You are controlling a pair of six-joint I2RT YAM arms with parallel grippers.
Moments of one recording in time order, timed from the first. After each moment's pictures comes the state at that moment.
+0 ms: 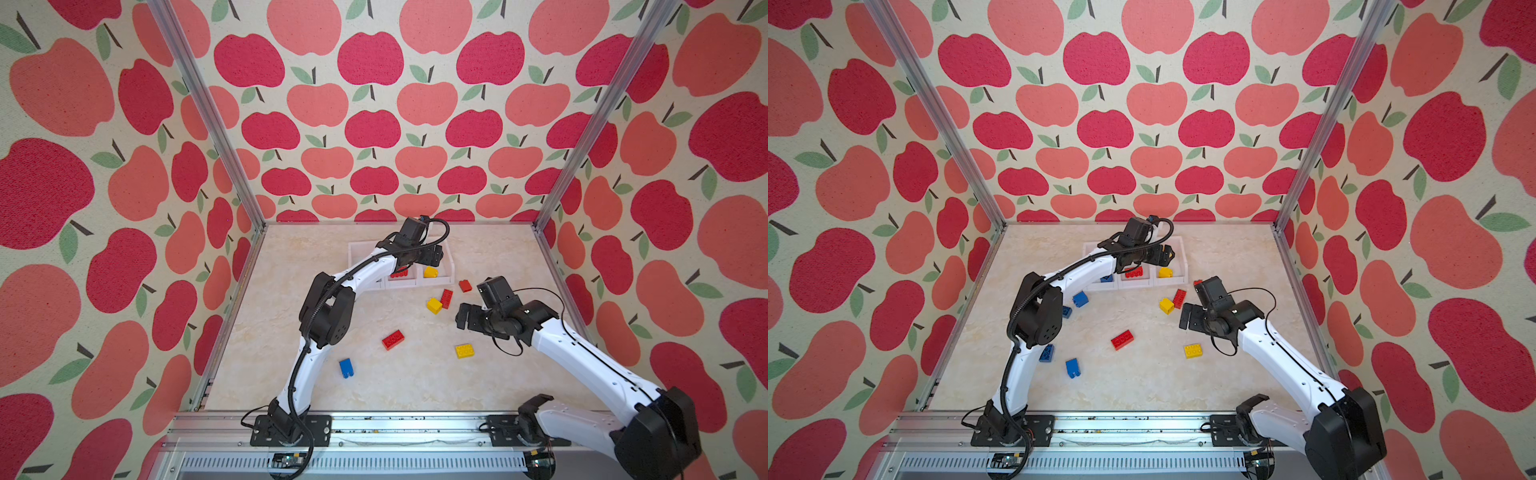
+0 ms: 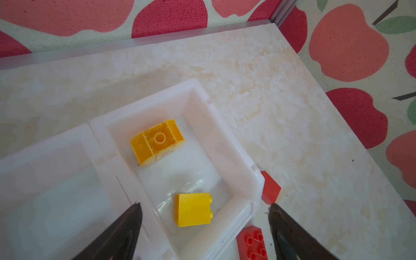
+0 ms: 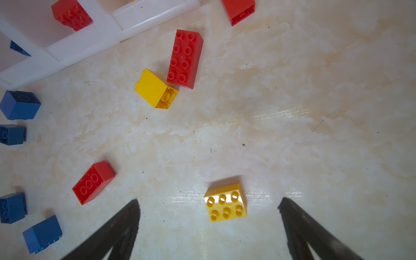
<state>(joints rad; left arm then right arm) -0.65 2.22 1.90 -0.33 0.16 -0.27 0.57 1.15 0.85 -0.77 0.04 0.63</state>
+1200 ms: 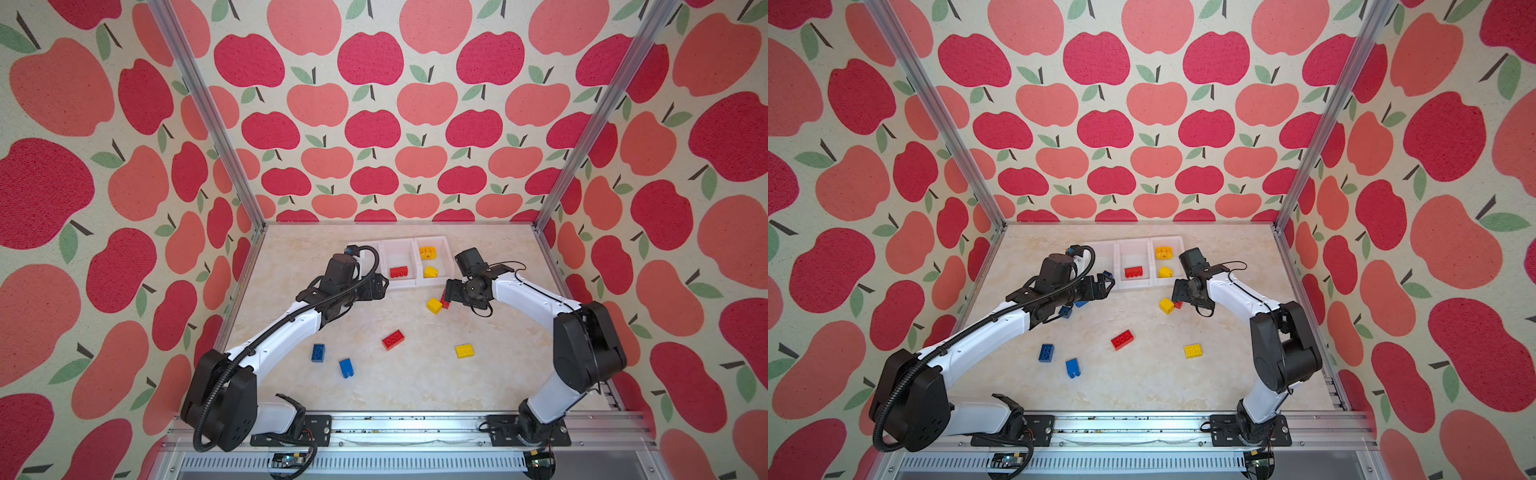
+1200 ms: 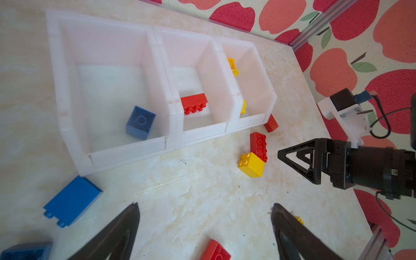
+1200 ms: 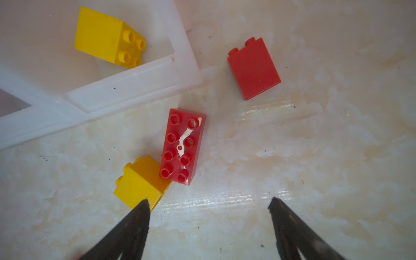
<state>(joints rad) -0.47 1.32 0.90 -0.22 0.17 -0.46 0.48 1.70 1.16 -0.65 0.06 0.56</state>
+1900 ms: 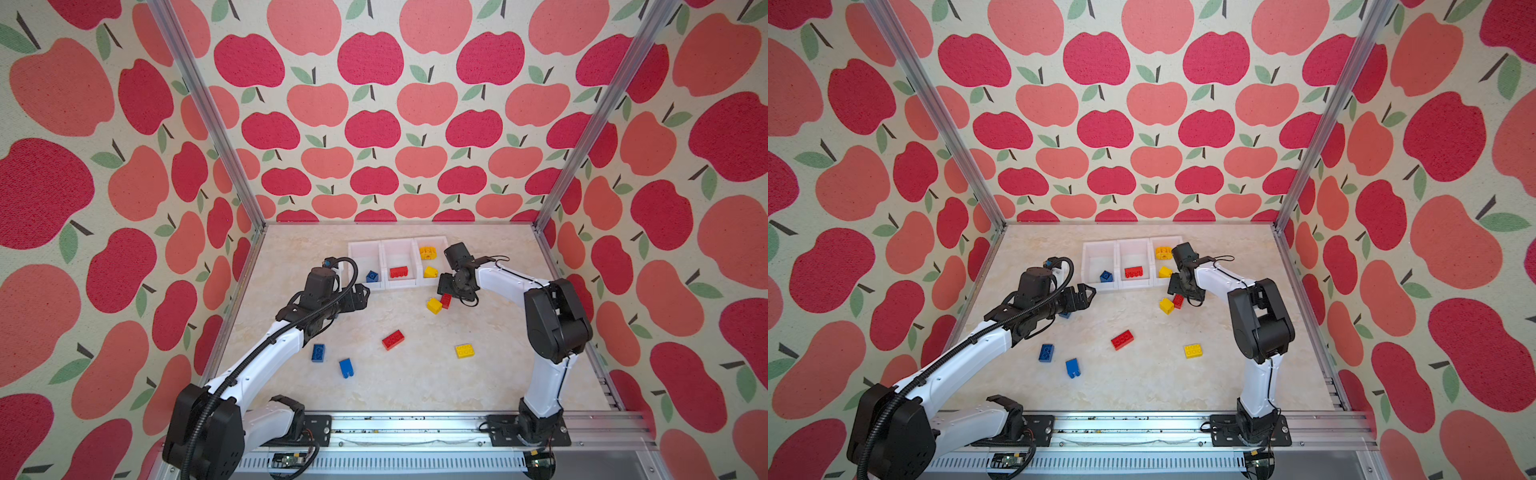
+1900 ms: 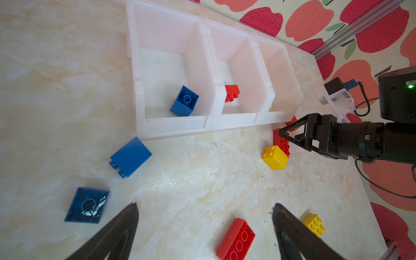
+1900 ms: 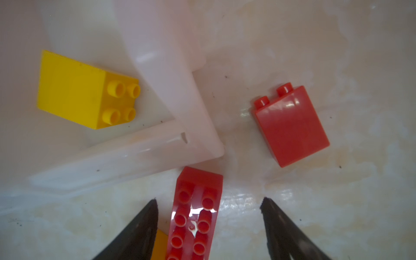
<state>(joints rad) -0.38 1.17 0.76 -0.25 0.17 -0.46 0.49 1.92 1.31 -0.62 0.08 0.58</state>
